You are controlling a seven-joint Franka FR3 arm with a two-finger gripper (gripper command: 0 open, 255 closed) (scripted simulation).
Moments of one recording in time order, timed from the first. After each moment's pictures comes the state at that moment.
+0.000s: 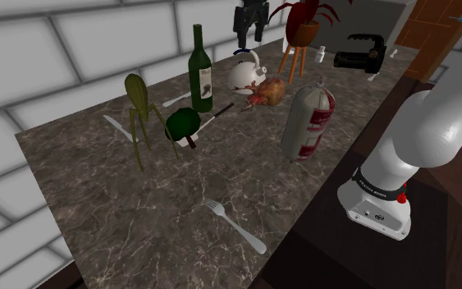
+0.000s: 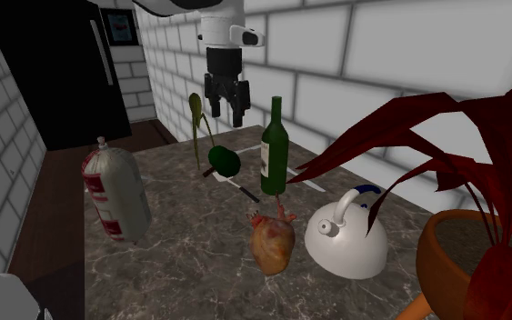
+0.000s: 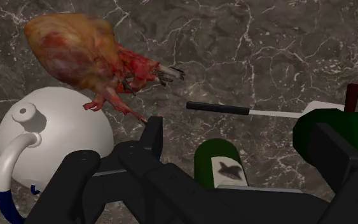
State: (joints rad) arm 0.05 -0.17 0.01 -1.91 0.01 1.71 0.00
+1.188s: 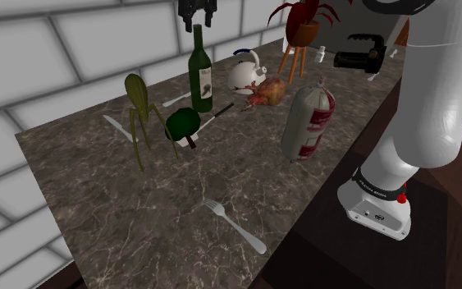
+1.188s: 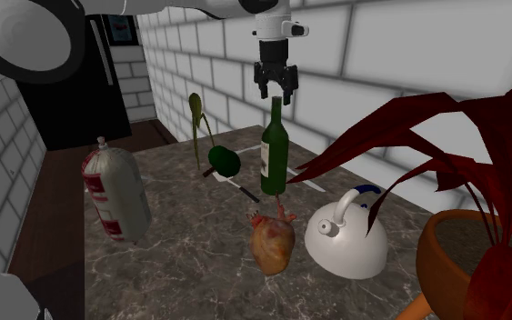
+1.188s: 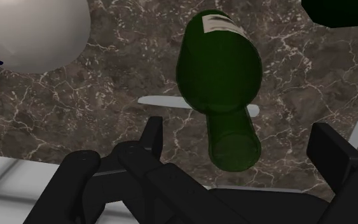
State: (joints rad) arm 0.08 0.38 0.03 -1.18 -0.01 1.66 0.05
